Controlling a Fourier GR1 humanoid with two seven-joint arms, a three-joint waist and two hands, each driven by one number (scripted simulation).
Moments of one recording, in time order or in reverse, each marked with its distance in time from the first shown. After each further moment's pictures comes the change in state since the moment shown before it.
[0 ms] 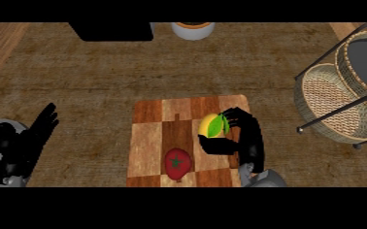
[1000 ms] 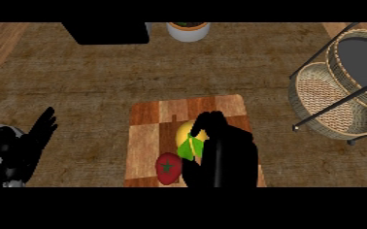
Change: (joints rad) left arm 0.024 -0.010 0.006 -0.003 -0.009 0.010 0.000; right arm -0.196 0.022 0.349 -0.368 0.913 0.506 0.359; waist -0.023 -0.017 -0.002
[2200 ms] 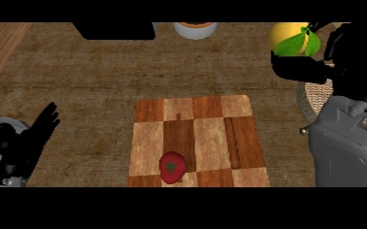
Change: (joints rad) left arm -0.014 -0.008 0.002 -0.040 -0.003 -0.025 0.024; right arm -0.301 -0.092 -0.818 0.005 -0.276 0.168 -0.348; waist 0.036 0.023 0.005
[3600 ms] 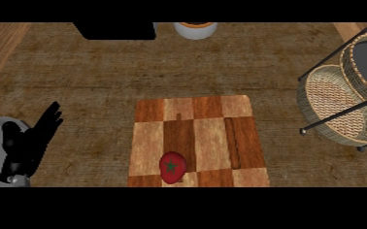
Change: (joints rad) left arm -0.016 -0.023 0.011 0.017 -0.030 -0.008 -0.007; right arm -0.222 -0.558 -0.074 0.671 0.061 0.096 -0.603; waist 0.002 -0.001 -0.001
